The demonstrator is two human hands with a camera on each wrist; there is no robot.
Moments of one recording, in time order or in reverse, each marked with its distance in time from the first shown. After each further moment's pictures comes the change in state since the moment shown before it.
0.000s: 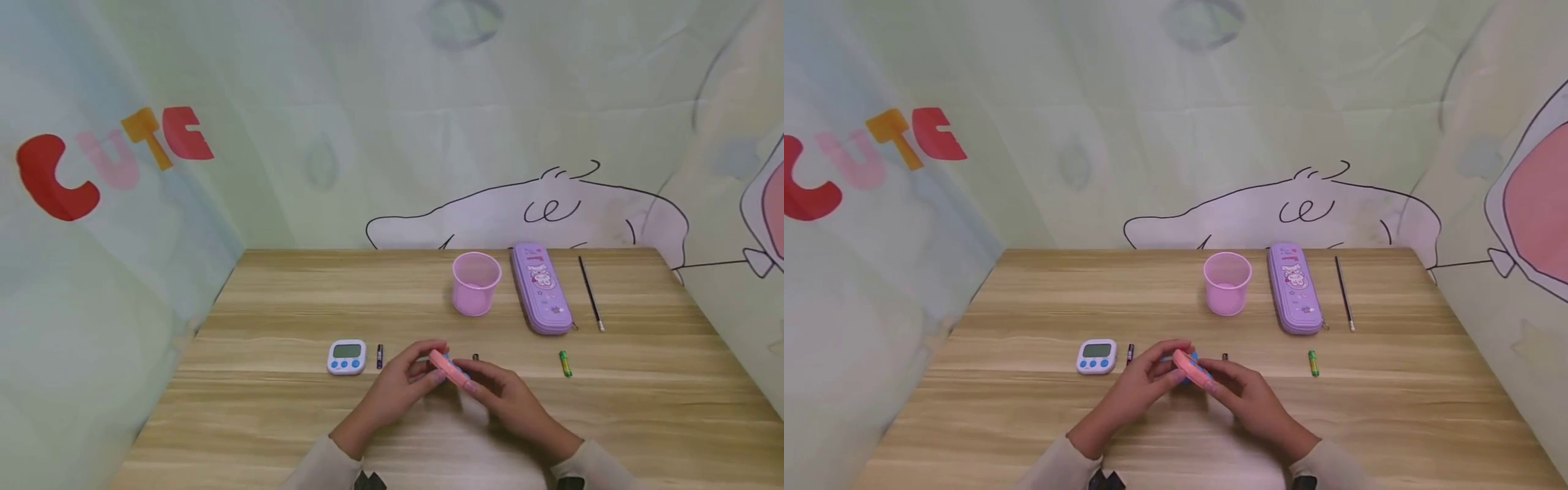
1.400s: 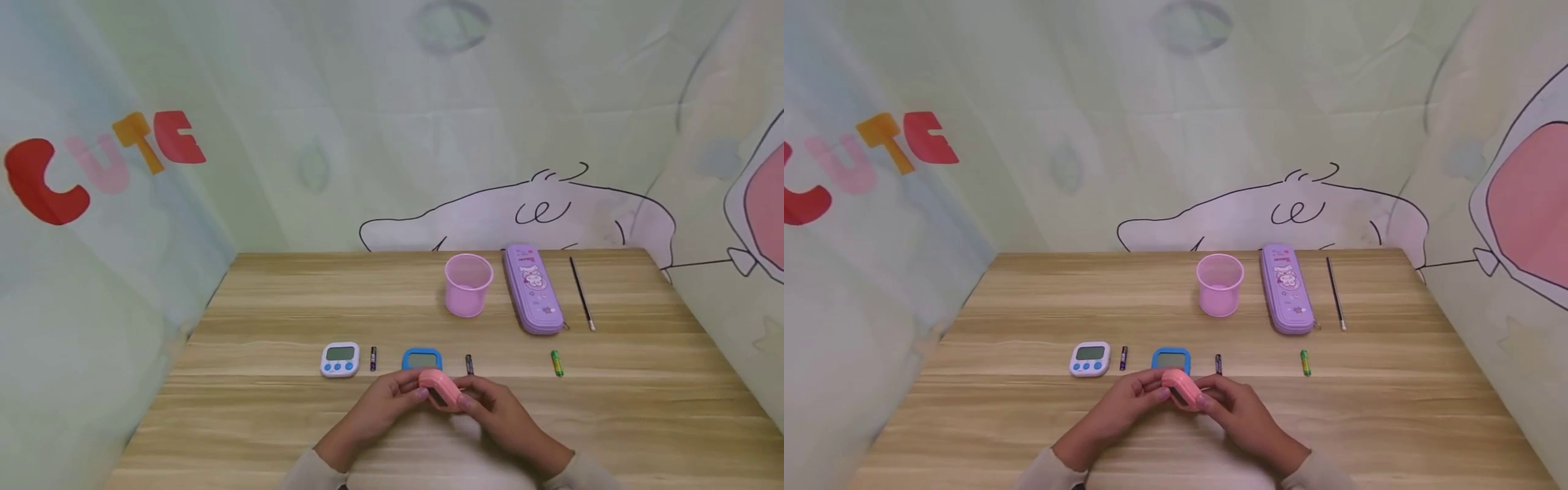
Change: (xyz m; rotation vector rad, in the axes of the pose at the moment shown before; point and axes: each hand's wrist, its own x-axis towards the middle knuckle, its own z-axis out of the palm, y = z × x) left_hand -0.016 -0.024 -0.005 -0.094 -0.109 -0.090; right_hand -0.014 0.004 0.011 0.077 -0.072 -0.049
